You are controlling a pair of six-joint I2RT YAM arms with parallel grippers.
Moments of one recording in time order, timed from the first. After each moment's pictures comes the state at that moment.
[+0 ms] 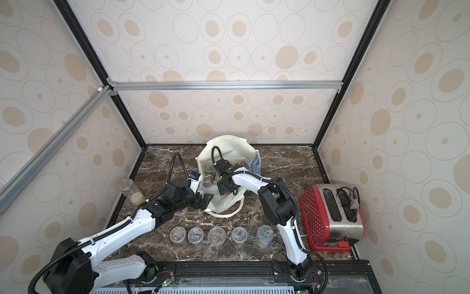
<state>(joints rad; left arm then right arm) -0.60 1.16 0.70 -0.15 0.03 -0.15 0.69 2.15 1.68 -0.77 0.10 0.34</state>
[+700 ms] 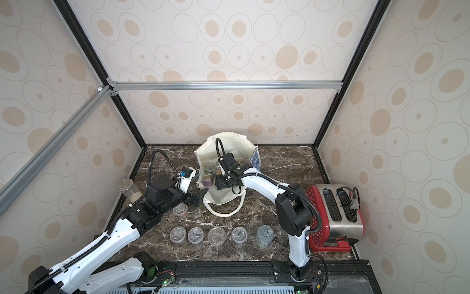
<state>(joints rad) -0.60 0.94 0.76 -0.19 0.00 0.07 0.68 1.89 1.55 -0.61 -0.09 0.37</state>
